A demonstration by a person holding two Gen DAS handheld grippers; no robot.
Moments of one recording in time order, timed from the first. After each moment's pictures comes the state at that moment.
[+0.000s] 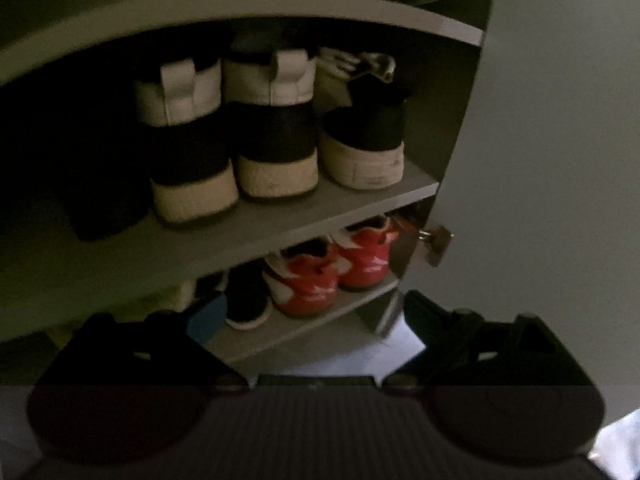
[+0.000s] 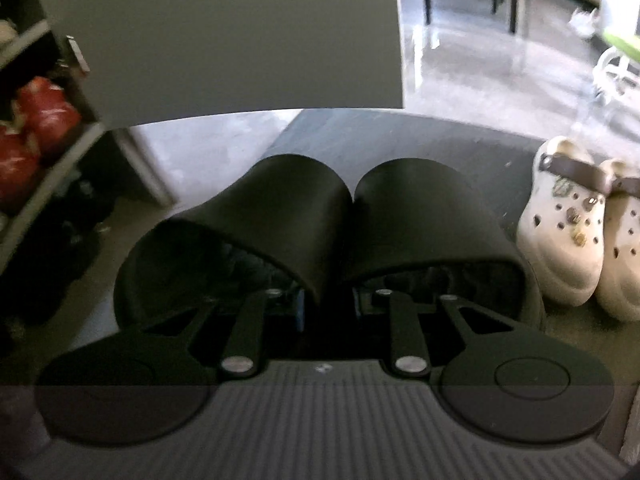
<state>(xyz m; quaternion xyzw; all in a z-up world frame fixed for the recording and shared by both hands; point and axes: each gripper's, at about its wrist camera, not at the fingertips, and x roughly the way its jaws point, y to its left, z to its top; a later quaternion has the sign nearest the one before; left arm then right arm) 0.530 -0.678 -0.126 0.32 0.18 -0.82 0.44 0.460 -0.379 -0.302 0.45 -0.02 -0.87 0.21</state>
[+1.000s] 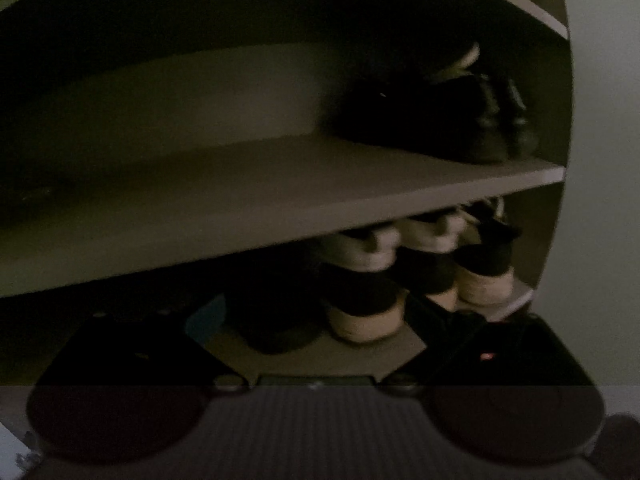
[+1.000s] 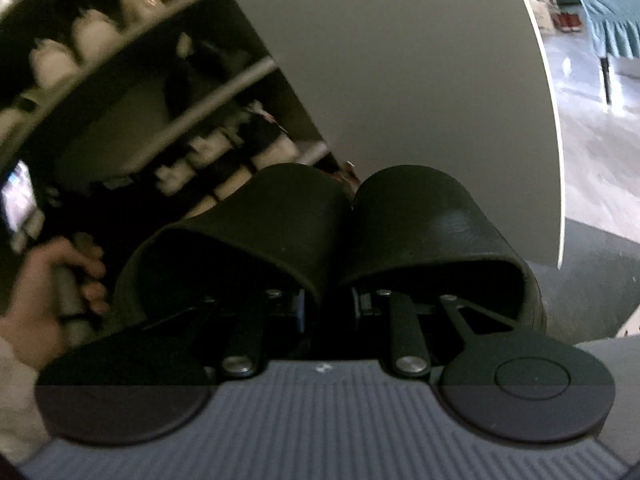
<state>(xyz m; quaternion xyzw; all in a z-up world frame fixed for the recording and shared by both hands) 0.638 -0.692 -0.051 0.20 0.09 -0.79 0.57 0.506 -0.327 -0.063 0.34 -0.09 -0.79 0.50</state>
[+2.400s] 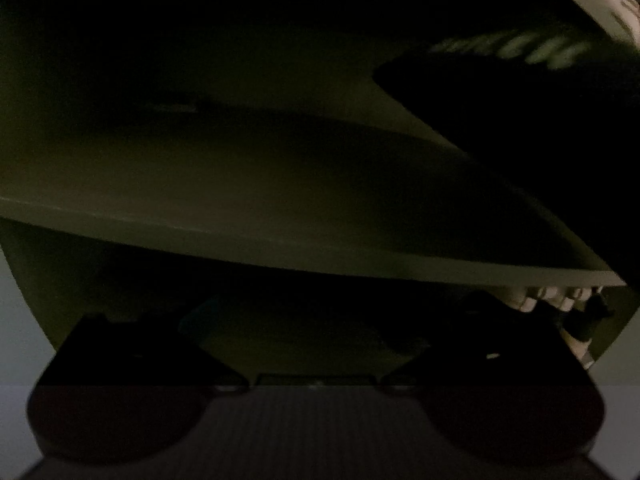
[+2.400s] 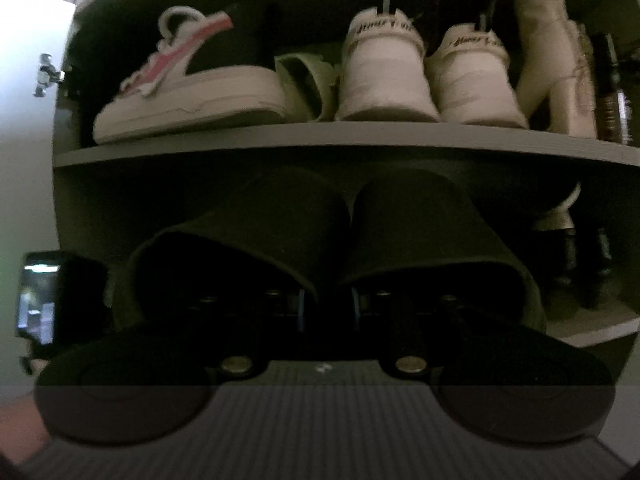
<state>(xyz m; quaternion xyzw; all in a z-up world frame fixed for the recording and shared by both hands) 0.727 -0.747 -0.045 0.15 0.23 -0.71 0.65 0.579 -0.613 0.076 0.07 0.06 -0.63 0.77</state>
